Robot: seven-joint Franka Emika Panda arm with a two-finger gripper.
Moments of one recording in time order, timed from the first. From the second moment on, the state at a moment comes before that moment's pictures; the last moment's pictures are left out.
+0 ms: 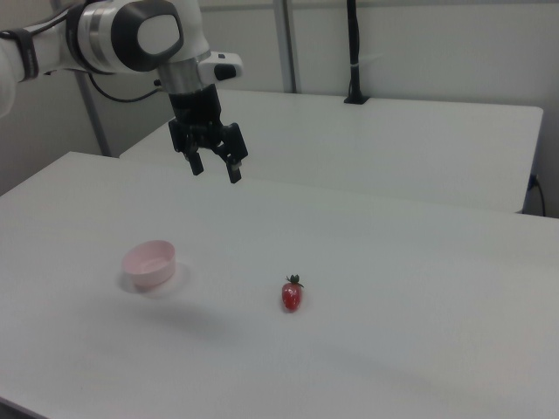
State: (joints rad) arm -0.01 0.12 -0.06 -1.56 -0.08 1.69 0.04
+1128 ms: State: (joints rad) arm -0.04 0.20 -0.06 -1.56 -0.08 1.76 -0.17
